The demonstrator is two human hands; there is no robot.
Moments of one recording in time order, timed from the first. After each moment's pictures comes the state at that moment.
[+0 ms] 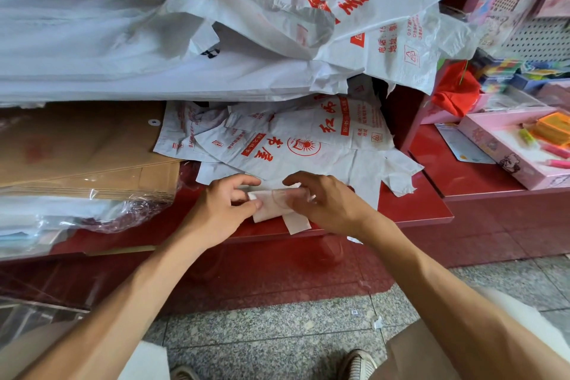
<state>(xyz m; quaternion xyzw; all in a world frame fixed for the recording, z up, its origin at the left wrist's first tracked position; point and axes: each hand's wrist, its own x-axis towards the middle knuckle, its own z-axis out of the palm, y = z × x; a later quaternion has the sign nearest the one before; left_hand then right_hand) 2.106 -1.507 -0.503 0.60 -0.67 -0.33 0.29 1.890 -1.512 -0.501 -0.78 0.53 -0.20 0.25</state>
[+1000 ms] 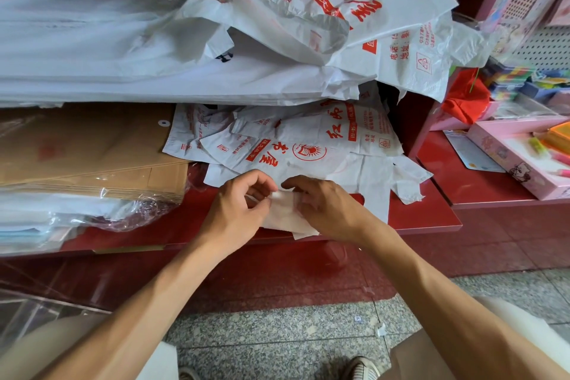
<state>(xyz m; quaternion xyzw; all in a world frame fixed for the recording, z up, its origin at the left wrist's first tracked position) 2.093 -1.504 -0.508 0.54 -0.68 -0.31 0.39 1.904 -1.516 -0.503 -0.81 0.52 -0.20 0.20</state>
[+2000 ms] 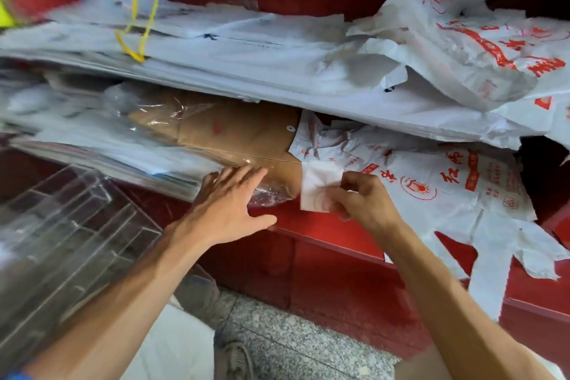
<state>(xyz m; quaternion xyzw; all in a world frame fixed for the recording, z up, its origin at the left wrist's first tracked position) 2.257 -1.438 -0.474 0.72 -0.69 -0.01 0.07 2.024 -1.519 -0.473 -0.69 0.46 -0.35 0.44</state>
